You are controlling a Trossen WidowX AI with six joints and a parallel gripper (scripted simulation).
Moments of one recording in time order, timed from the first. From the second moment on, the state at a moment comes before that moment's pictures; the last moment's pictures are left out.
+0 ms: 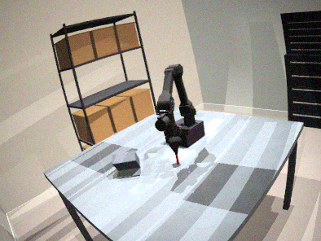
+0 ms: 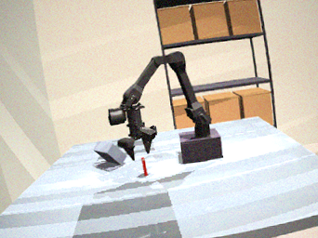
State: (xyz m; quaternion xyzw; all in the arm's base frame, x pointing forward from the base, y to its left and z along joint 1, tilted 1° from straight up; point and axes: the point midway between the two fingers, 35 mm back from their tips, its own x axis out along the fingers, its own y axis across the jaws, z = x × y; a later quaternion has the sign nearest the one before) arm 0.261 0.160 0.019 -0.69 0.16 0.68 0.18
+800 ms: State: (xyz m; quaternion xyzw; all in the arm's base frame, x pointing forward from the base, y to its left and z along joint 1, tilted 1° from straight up) arm 0.260 0.160 -0.020 -0.69 0.16 0.68 0.18
